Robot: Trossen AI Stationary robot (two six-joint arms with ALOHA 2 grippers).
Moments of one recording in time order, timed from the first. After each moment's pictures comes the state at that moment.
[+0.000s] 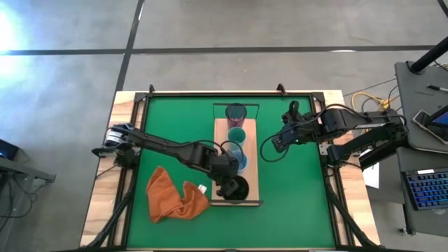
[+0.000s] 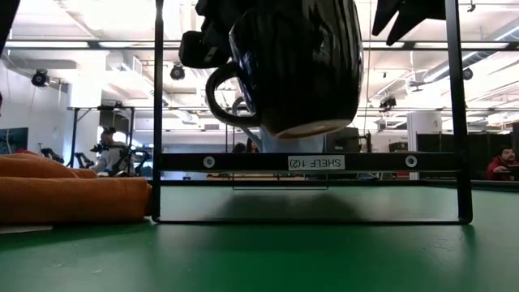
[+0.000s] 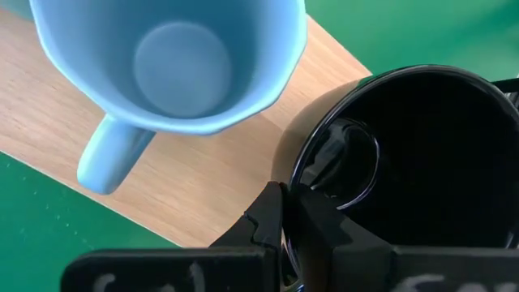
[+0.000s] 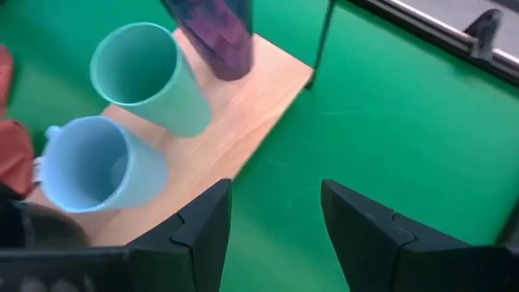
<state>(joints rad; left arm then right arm) -0.22 1.85 1.65 -0.86 -0.02 -0.85 0.14 1.26 1.41 -1.30 0.44 0.99</state>
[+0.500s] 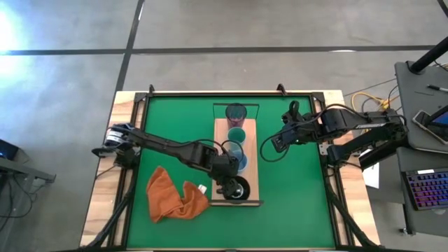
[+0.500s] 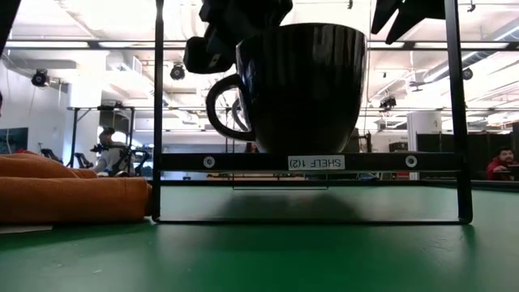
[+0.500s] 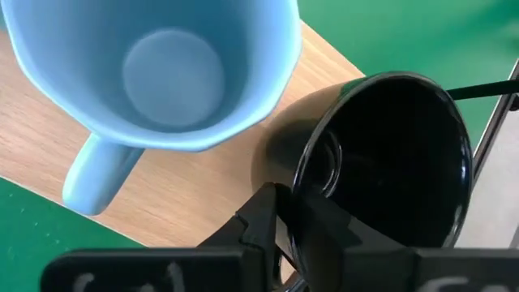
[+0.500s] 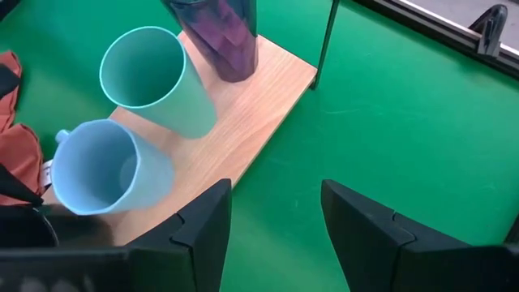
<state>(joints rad) -0.21 1.84 1.62 -0.81 -0.01 -0.82 0.14 1.26 1.41 -1.29 0.44 1.01</state>
